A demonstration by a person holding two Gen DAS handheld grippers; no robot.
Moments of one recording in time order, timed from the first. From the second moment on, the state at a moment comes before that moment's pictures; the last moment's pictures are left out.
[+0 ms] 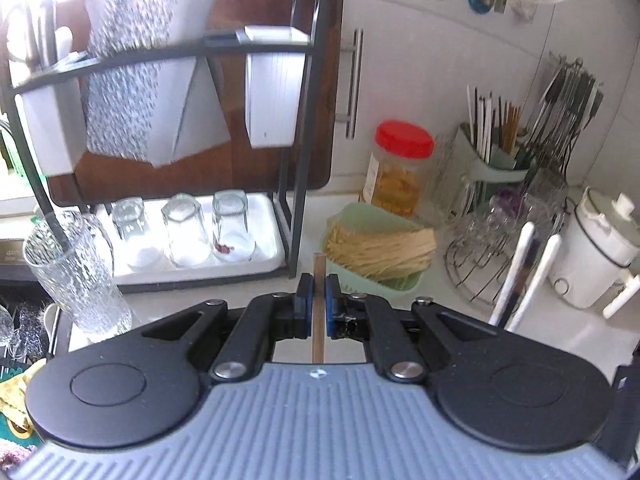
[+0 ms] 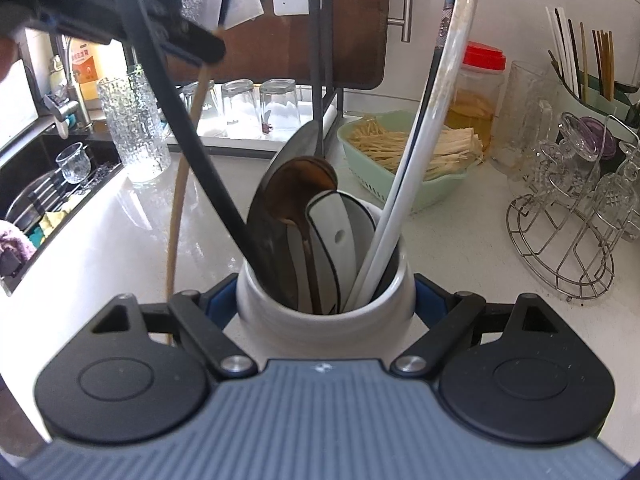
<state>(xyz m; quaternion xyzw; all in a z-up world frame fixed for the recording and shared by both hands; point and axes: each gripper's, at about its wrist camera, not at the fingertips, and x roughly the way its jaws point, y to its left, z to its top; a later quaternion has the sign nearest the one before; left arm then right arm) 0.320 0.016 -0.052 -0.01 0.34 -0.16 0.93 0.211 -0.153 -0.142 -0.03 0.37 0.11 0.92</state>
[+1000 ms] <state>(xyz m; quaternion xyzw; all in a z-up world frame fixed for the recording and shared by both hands) 0.297 -0.010 0.072 0.01 0.28 -0.23 0.93 0.207 -0.153 -0.143 -0.03 0.36 0.11 0.92</state>
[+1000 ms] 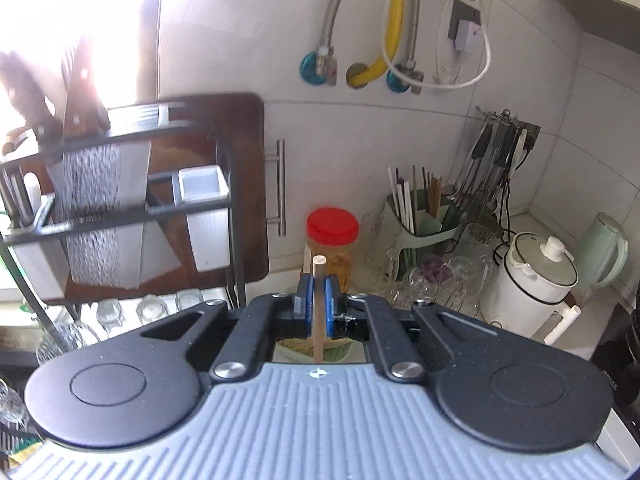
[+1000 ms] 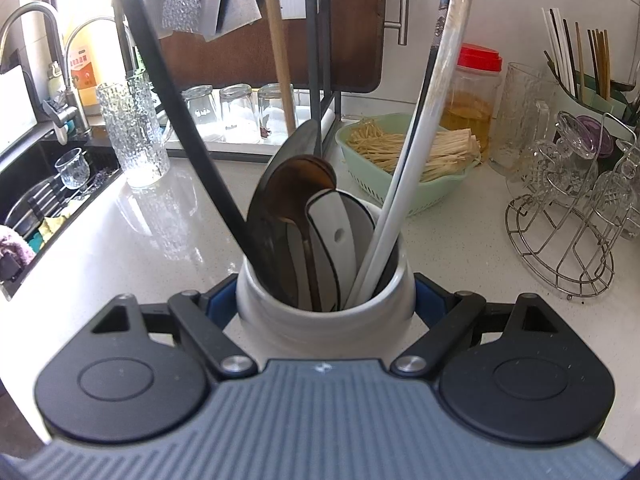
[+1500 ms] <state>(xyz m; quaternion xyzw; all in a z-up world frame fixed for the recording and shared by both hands) 0.272 -0.022 0.127 0.01 0.24 -0.25 0.94 0.206 -0.155 -0.142 -0.02 0.36 0.12 0.92</state>
